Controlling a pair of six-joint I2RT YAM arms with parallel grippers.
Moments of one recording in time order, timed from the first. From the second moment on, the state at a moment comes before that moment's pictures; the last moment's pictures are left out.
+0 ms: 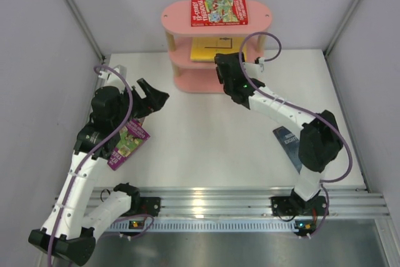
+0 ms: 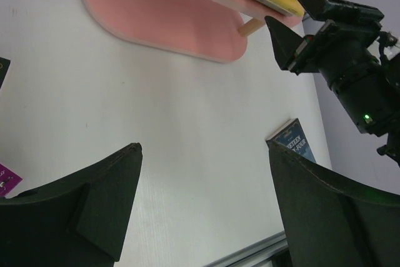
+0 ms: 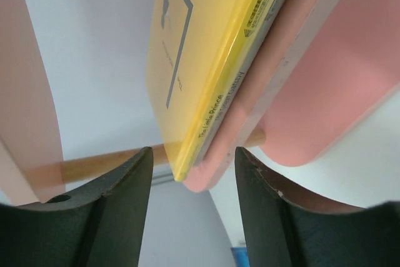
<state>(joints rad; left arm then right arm) -0.27 0.86 1.08 -0.52 0.14 -0.65 0.69 1.80 1.52 -0.12 0.70 1.64</state>
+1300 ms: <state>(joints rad) -0.22 1.13 1.20 -0.47 0.13 -0.60 0.56 1.81 1.56 -0.15 0.27 0.91</state>
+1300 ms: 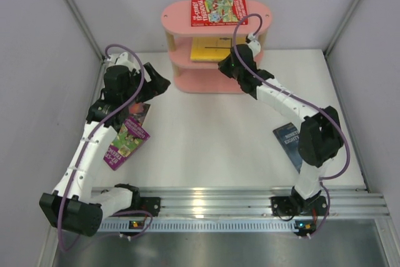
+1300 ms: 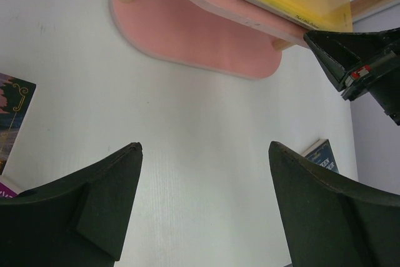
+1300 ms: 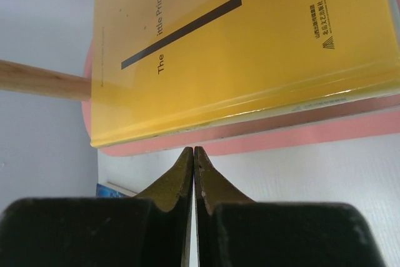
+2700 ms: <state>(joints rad) -0.21 1.11 1.19 -0.46 0.14 -0.61 0.56 1.81 1.44 0.08 0.34 1.03</state>
